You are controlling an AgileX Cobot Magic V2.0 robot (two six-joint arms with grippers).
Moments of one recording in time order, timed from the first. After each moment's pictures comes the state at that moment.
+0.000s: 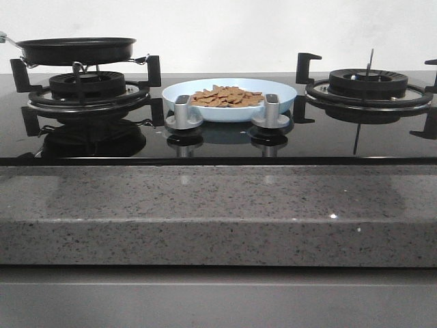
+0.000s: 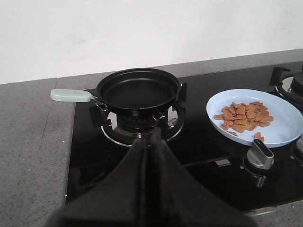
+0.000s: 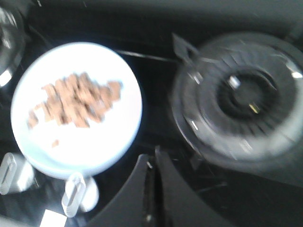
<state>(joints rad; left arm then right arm) -0.22 0.52 -0.72 -0.05 0.51 0.08 0.14 1.68 -1.94 0.18 1.26 0.01</state>
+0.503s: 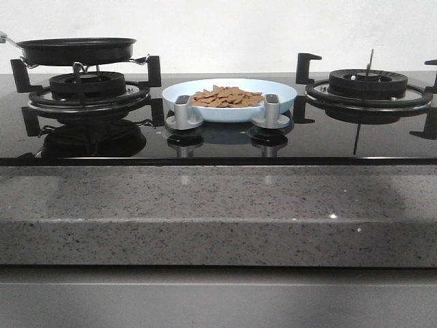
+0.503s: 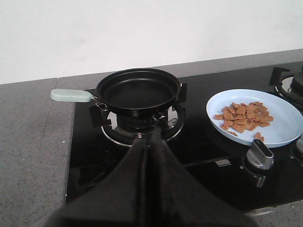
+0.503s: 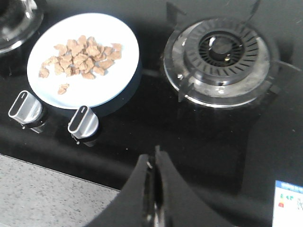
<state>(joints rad) -0.22 0.52 -0.72 -0.05 0.51 0.08 0.14 1.02 -1.19 0.17 0.91 -0.05</state>
